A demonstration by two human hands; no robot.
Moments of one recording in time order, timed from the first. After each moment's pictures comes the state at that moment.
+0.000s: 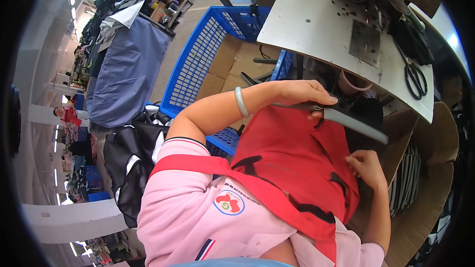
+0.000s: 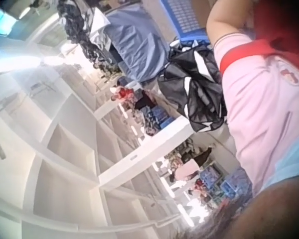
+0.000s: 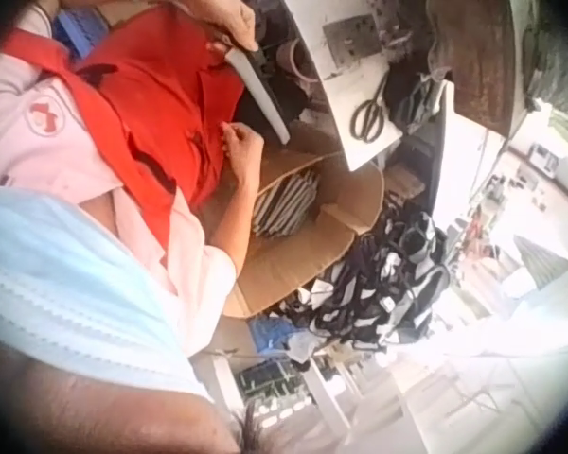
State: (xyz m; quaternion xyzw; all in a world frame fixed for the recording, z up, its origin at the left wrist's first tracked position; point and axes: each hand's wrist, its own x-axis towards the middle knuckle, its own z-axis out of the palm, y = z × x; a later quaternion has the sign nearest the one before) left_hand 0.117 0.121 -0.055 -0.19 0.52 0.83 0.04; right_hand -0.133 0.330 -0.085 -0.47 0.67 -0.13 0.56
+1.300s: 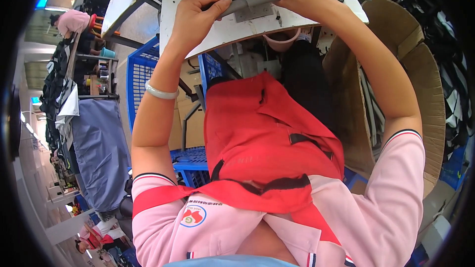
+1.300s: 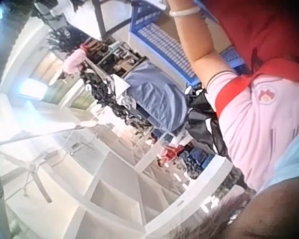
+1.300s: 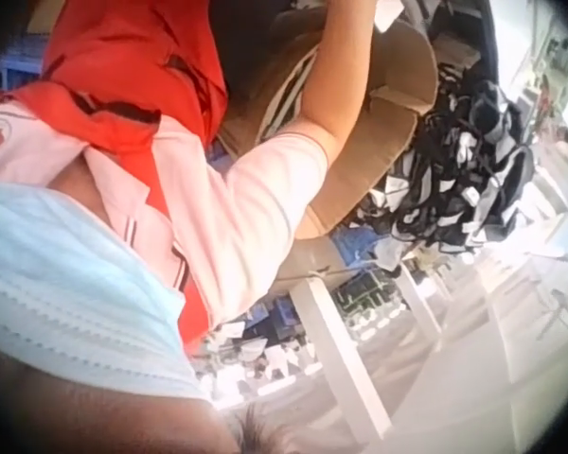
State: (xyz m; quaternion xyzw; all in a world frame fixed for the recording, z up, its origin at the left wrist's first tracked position) left_hand 0.043 0.056 0.019 -0.26 0.84 0.38 -0.28; right_hand -0.178 0.165 0.023 -0.69 0.69 -0.19 -0.06
